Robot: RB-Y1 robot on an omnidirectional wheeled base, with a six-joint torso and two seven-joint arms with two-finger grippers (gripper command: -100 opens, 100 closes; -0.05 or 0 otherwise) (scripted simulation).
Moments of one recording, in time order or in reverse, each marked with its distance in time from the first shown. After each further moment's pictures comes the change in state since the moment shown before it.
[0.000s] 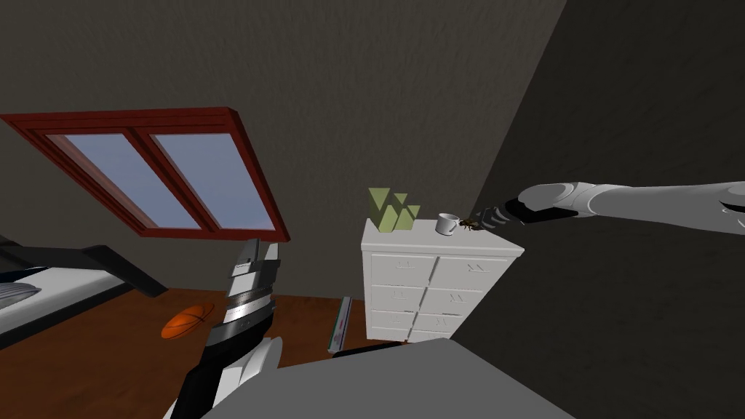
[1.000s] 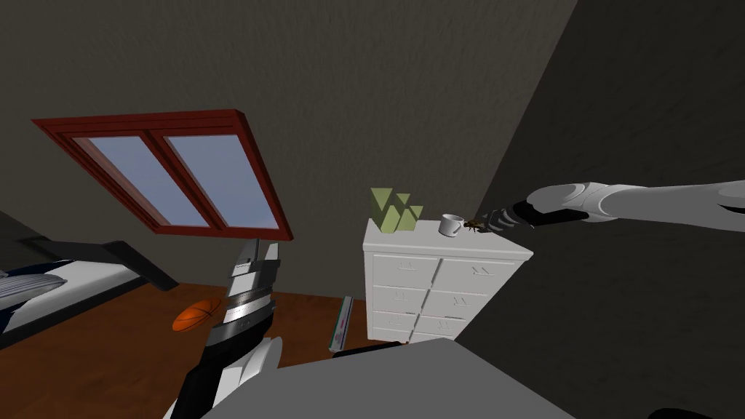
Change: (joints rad) left arm 0.000 0.000 0.000 0.000 0.000 0.000 0.000; right arm -0.139 -0.013 0.269 0.001 -0.167 0.041 0.083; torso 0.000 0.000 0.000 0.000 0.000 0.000
